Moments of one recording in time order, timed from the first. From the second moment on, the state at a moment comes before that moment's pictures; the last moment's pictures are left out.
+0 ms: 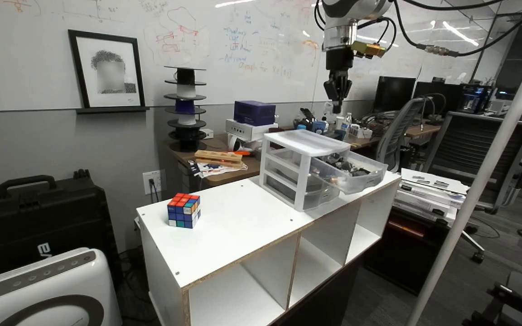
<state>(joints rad) -0.05 0.70 -0.13 -0.99 -0.04 1.55 -0.29</state>
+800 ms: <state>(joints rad) 0.11 0.36 0.01 -1.55 -0.32 1.71 -0.32</state>
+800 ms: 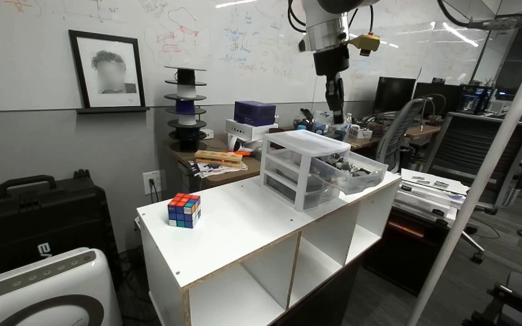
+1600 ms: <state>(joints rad) 0.12 -0.06 0.11 -2.21 -0.35 1.95 -0.20</state>
